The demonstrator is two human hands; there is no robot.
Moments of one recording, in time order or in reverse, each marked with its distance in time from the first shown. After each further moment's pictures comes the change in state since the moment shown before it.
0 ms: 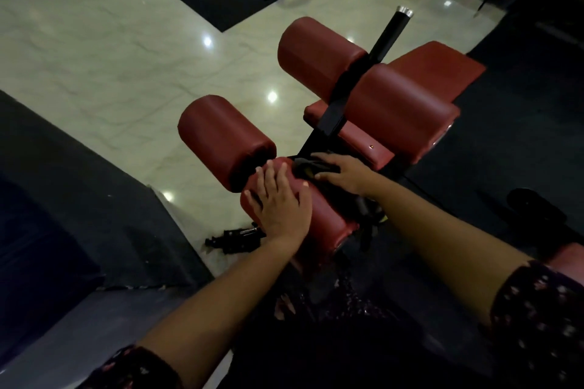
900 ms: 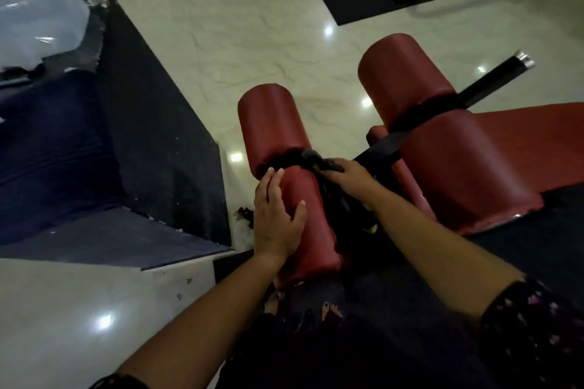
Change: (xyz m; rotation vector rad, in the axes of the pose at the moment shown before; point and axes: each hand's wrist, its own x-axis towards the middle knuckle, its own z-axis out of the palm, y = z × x) left_hand -0.014 0.011 0.007 -0.200 0.353 -0.220; right_hand 0.080 -0.008 -0.004 0.159 -0.151 -0.123
